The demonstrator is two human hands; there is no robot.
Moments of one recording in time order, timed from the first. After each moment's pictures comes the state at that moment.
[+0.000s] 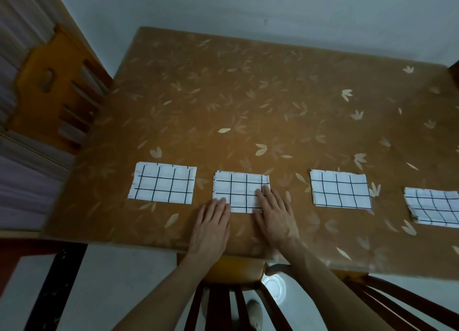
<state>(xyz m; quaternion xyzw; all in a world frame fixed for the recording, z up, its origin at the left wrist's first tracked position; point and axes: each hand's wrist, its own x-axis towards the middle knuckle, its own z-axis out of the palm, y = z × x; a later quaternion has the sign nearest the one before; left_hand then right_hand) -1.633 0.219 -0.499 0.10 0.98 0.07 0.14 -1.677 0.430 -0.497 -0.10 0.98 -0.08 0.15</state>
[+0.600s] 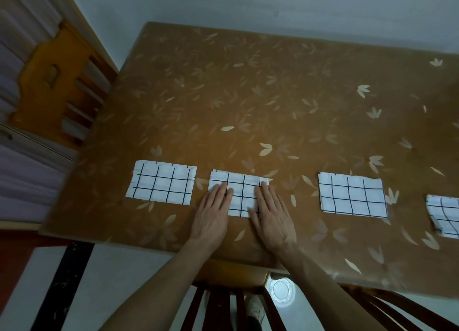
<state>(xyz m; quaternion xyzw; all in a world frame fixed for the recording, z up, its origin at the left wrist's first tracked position) -1.675 0.230 -0.503 0.08 0.98 0.09 0.13 -1.687 0.427 -0.525 -0.13 0.98 -0.13 0.12</state>
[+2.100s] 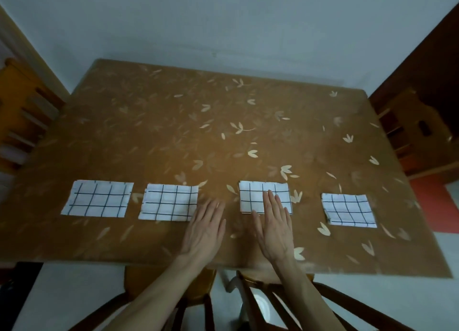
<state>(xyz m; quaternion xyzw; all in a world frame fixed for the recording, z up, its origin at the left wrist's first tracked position) -1.645 0.409 -0.416 0.10 0.98 0.15 0.09 -1.647 0.614 -0.419 0.03 0.98 -0.19 0.02</state>
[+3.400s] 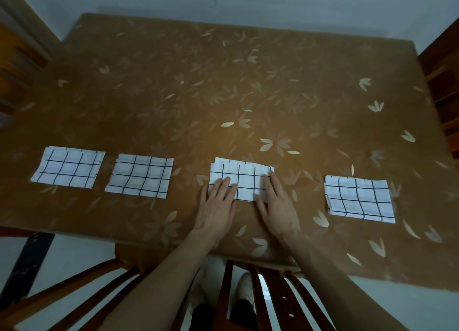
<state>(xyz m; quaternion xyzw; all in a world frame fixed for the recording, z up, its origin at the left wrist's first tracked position) -1.678 0.524 -0.500 0.06 0.98 0.10 0.12 -1.697 0.720 -0.513 -0.06 0.97 -0.23 0.10</state>
